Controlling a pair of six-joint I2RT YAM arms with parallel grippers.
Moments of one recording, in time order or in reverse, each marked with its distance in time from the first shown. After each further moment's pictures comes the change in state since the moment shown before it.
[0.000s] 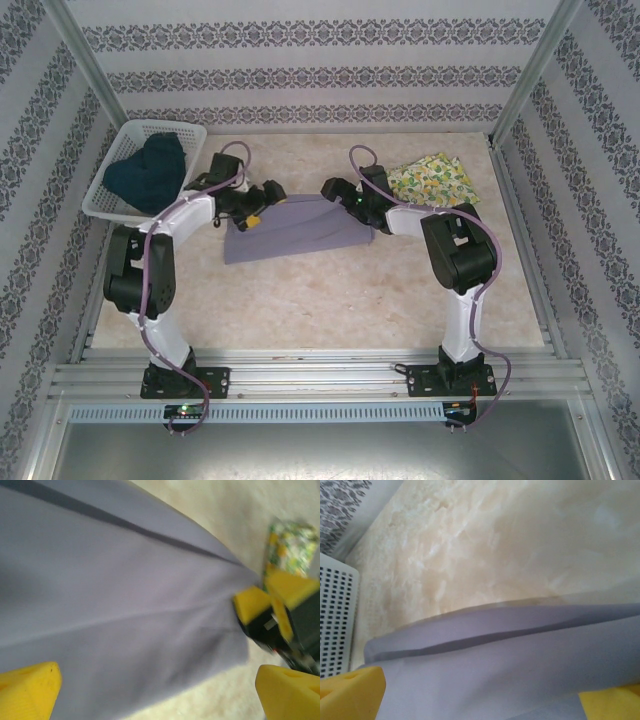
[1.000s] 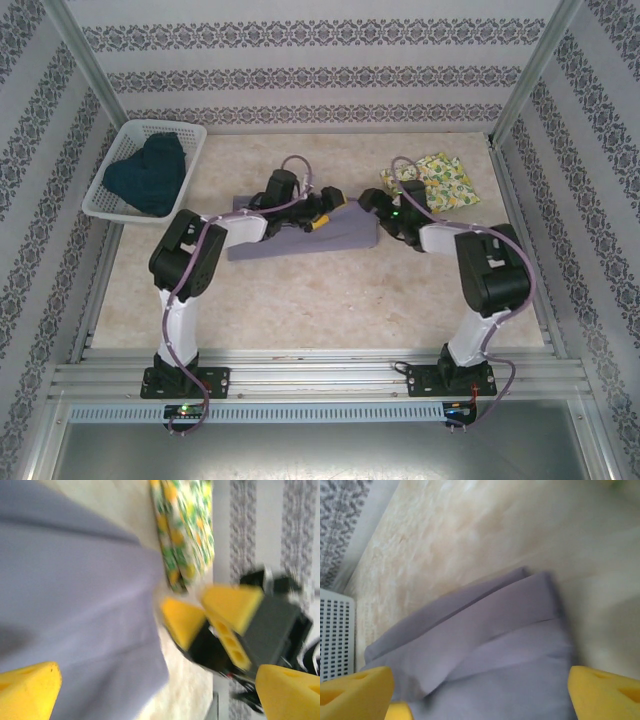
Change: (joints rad) left arm -0.207 0.262 -0.018 0.697 0.085 -0.249; right arm -0.186 -0.277 -0.331 0.019 -0.053 0.032
